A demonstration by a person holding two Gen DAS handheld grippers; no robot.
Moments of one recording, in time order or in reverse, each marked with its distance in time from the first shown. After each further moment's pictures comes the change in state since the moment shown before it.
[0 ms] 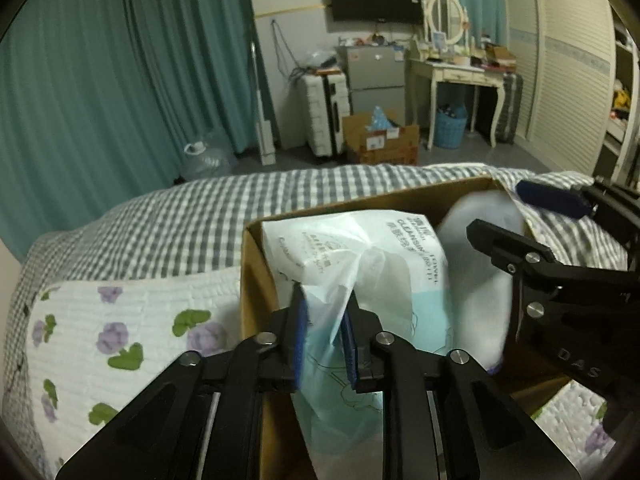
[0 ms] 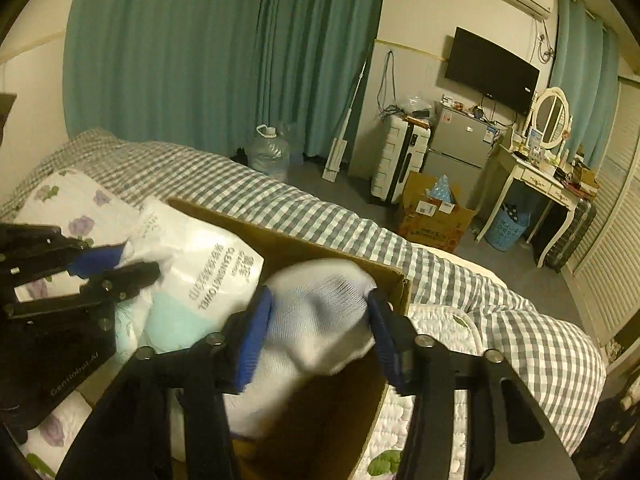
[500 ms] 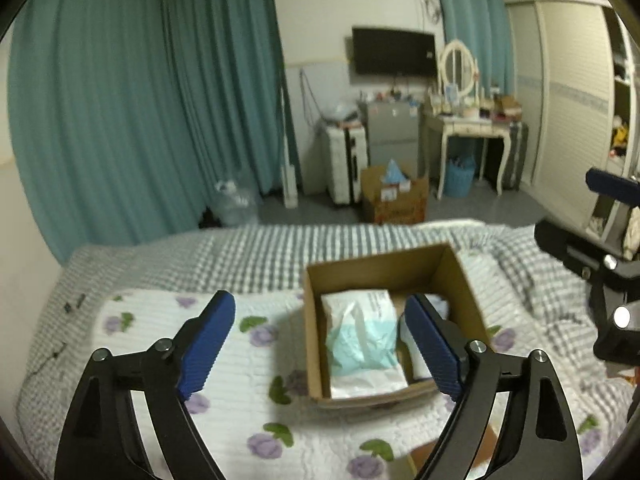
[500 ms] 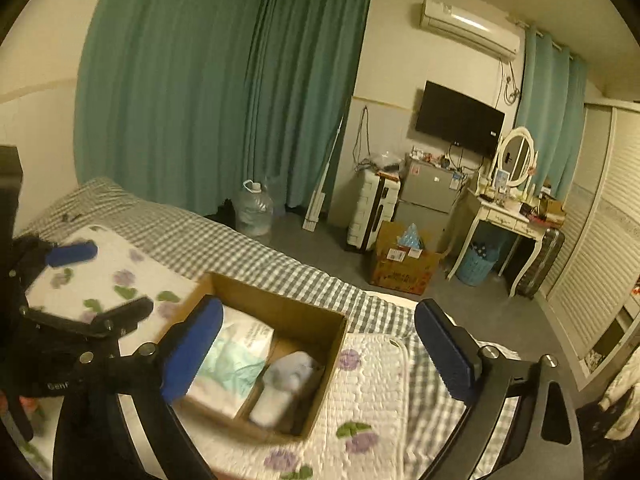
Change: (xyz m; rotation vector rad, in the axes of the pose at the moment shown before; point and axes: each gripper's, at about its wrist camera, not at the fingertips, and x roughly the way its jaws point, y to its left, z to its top) left arm -0.174 0.024 -0.001 -0.061 -0.183 0.043; right arm -0.187 0.004 0.030 -0.001 -0.168 -0.084
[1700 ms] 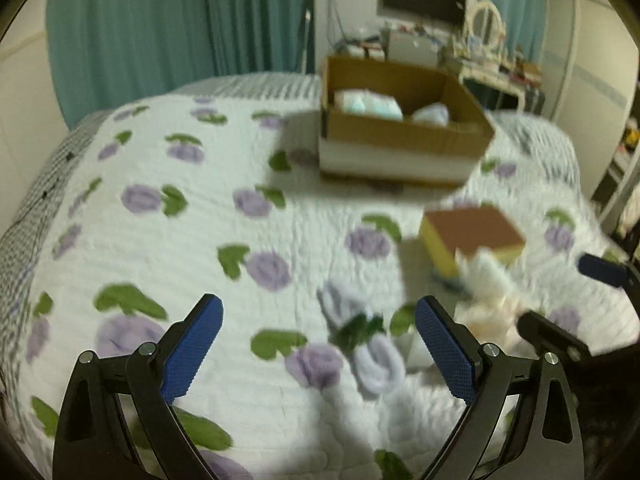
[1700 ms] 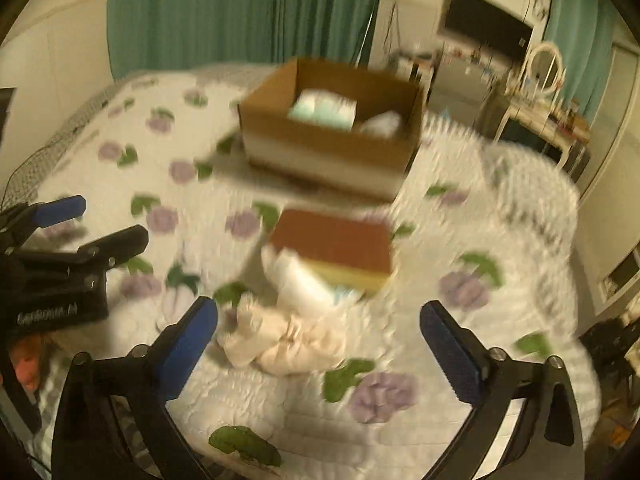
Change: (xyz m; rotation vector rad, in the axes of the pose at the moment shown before) left arm -0.025 0.000 -0.240 -0.129 0.277 0.001; right arm -0.051 0.094 -0.235 0.032 0.399 0.120
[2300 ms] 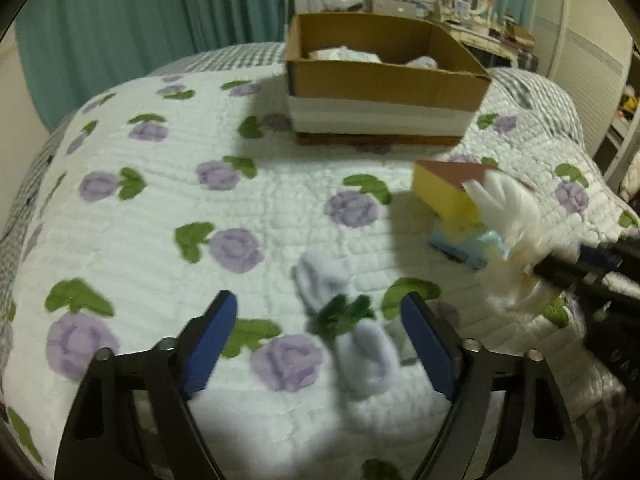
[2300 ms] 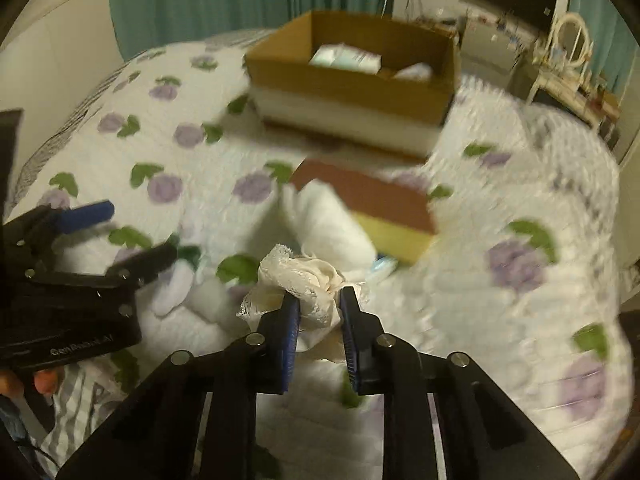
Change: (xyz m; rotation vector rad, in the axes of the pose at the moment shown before) left arm 0.032 -0.020 0.001 0.070 0.098 -0.011; right arm 0.023 -0.009 0.000 -0.004 0.072 0.072
